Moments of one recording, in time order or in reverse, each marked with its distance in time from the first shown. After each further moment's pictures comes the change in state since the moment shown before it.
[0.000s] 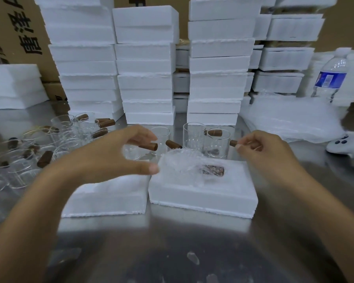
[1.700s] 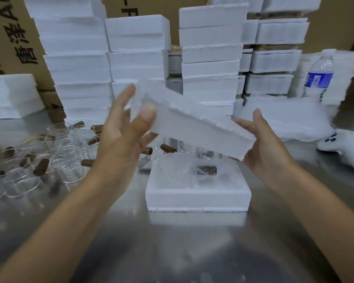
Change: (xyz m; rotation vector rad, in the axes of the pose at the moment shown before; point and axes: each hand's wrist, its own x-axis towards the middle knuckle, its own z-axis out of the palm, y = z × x) left_hand 0.013 0.035 0.031 -0.965 0.472 0.332; right_hand 0.000 -0.016 -0.007 0.939 -0.193 0.284
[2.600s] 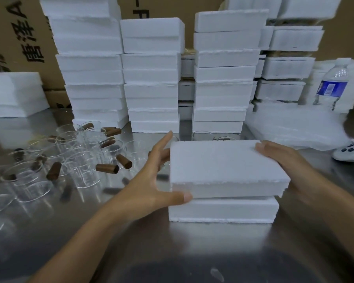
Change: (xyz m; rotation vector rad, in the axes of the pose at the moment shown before) left_hand -0.020 -0.052 -0.042 0.381 -0.394 -0.272; right_hand -0.004 0.013 -0.017 -0.177 -0.115 -0.026
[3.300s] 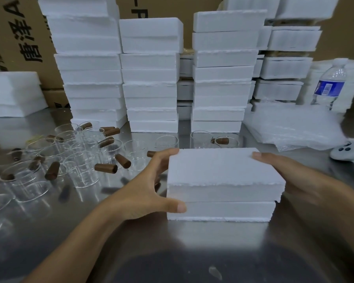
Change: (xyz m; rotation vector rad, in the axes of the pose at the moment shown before) left_hand 0.007 -0.013 -0.006 0.031 -0.132 -0.042; right_hand -0.006 -0.001 -0.005 -0.172 -0.088 0.296
